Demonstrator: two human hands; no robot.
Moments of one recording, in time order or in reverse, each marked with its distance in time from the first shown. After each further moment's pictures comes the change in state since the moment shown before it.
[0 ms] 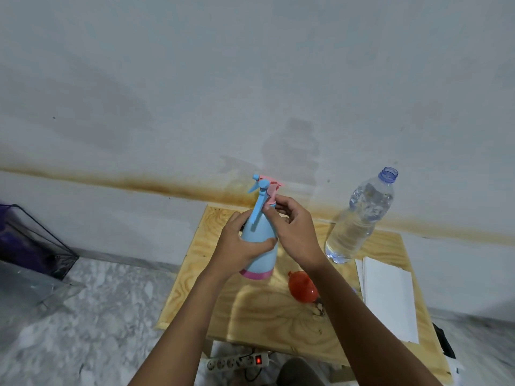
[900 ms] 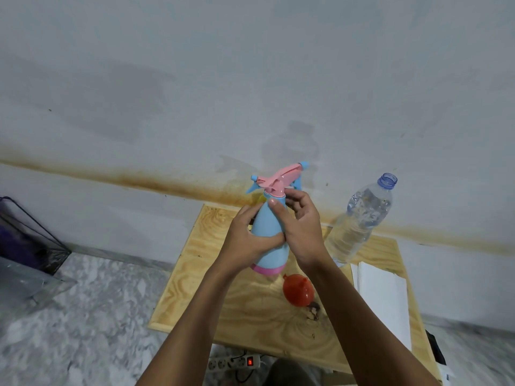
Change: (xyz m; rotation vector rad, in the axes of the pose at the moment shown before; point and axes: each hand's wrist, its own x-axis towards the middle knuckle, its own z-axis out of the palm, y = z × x) left_hand 0.005 0.031 0.017 -0.076 0.009 0.069; right_hand 0.005 -0.005 -0.007 0.217 0.096 0.077
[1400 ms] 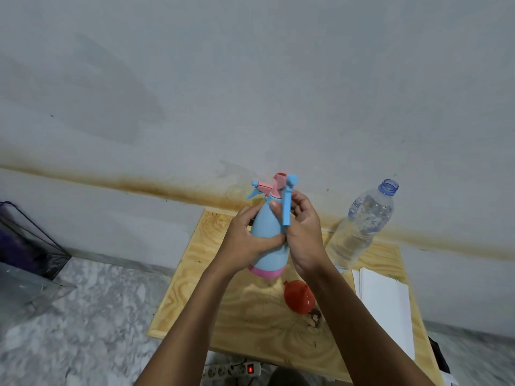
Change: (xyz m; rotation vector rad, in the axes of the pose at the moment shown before) left_hand 0.005 0.014 -0.008 -0.032 -0.047 0.012; right_hand 0.002 -0.005 0.004 0.105 0.006 0.055
